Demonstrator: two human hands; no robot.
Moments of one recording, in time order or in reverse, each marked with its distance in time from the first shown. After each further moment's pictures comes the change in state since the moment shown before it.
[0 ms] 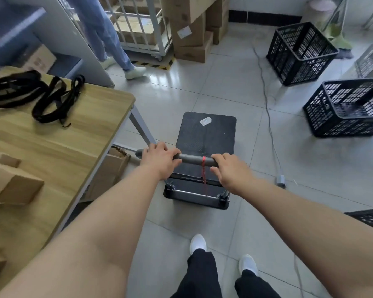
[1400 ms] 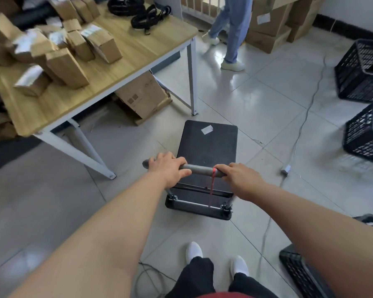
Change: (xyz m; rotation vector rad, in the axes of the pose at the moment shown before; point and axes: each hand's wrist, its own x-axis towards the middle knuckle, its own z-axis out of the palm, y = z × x) left_hand -0.417 0.227 0.161 -0.280 -0.086 -0.433; right_hand -0.369 0.097 0.077 -0.180 -0.256 -0.495
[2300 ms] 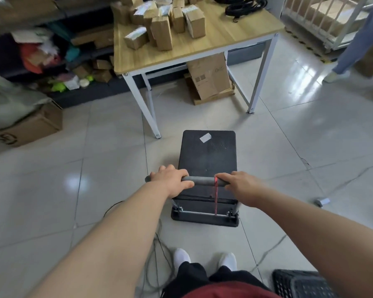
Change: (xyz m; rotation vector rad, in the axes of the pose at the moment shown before) left_hand -0.199 0.072 0.099 -0.304 -0.078 -0.479; right_hand -0.105 0.002 0.031 -0.185 -0.280 -0.472
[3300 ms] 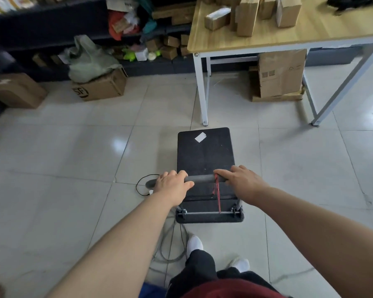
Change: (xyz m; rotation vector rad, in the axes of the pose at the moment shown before) left_hand -0.064 -0.095 0.069 -0.181 0.179 -0.332; right_hand 0.060 -0.099 0.025 -0.159 0.009 -0.369
